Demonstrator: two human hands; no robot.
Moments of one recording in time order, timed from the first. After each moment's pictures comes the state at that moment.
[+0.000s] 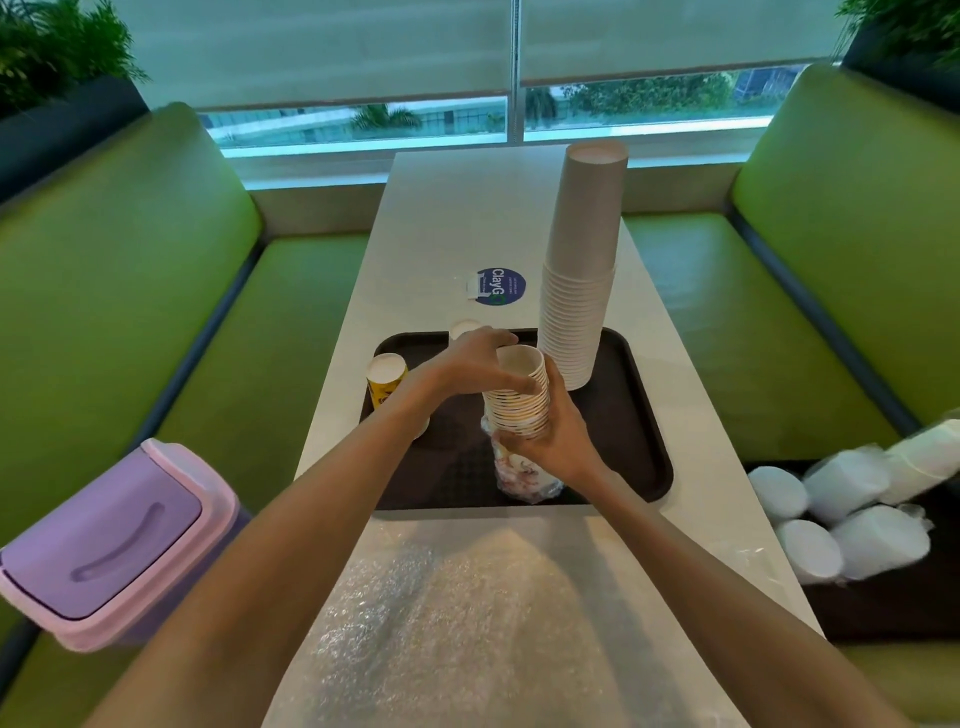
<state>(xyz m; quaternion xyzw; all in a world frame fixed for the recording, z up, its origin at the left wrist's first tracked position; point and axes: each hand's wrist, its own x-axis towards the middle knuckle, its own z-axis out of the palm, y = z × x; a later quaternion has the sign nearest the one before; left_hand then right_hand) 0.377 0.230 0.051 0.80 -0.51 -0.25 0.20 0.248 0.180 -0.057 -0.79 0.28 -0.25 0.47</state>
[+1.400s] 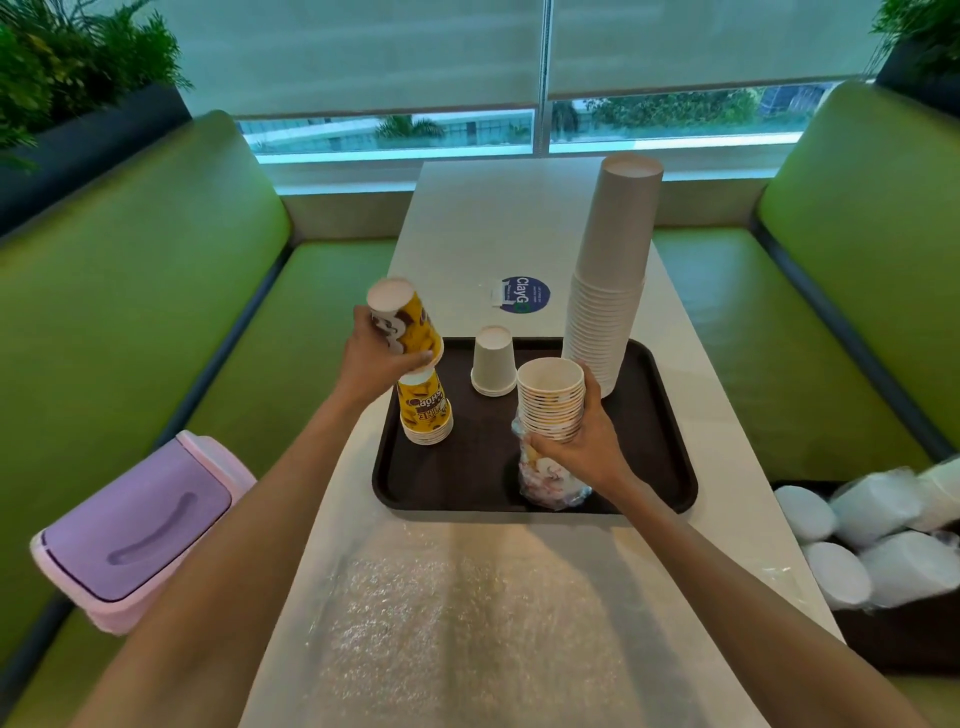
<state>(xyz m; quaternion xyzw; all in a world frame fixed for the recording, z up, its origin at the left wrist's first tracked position) 0.468 0.308 0.030 0.81 -0.28 -0.12 0.50 0.242 0.178 -0.052 -0.79 0.30 -0.25 0.47</state>
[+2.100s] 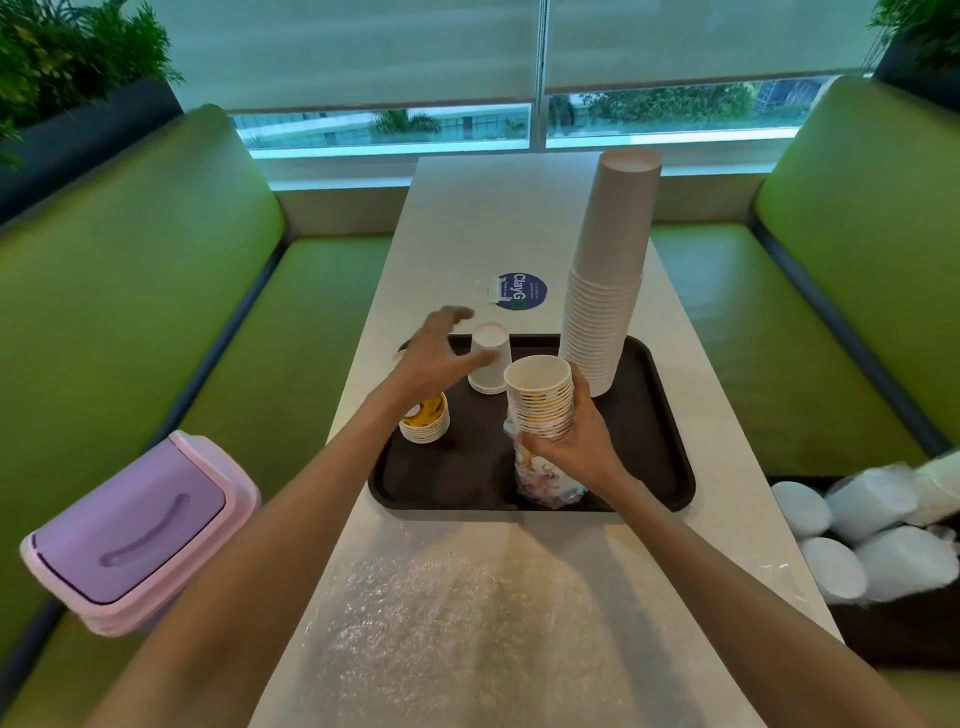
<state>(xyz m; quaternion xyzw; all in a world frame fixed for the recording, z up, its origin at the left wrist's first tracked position) 0.426 0.275 0.038 0.80 -0.44 -0.15 0.38 0.249 0.181 -0.052 -0.80 0.27 -0.26 0.48</state>
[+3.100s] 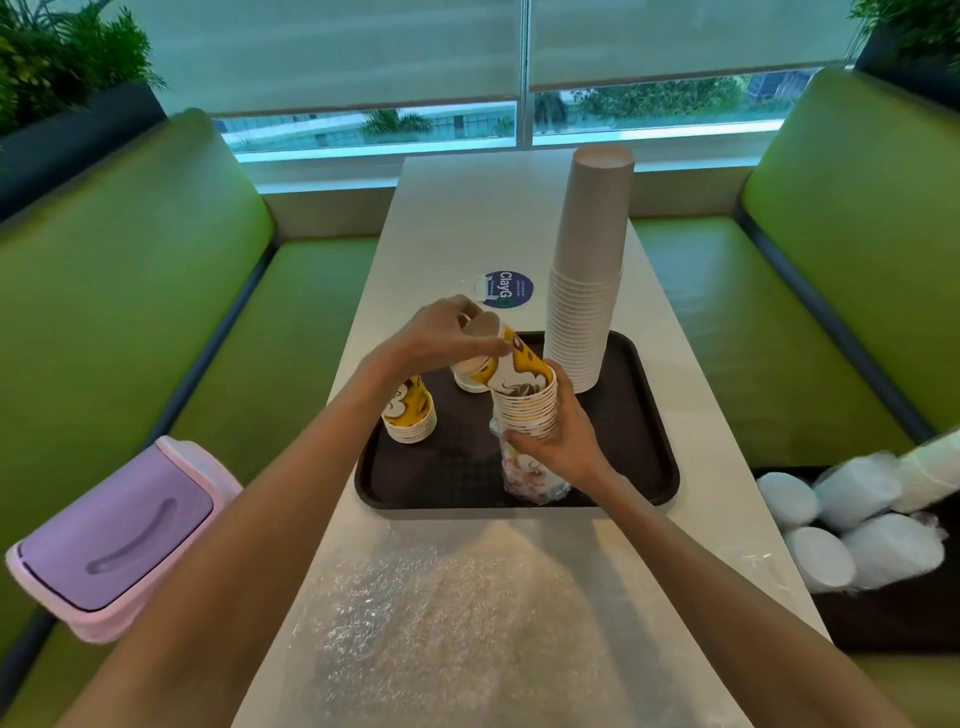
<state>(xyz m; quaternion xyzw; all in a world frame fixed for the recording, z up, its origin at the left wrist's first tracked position) 0.400 0.256 0.086 0.81 -0.47 -0.22 0.28 0.241 0.176 -0.055 -0.79 0.26 -0.27 0.48</state>
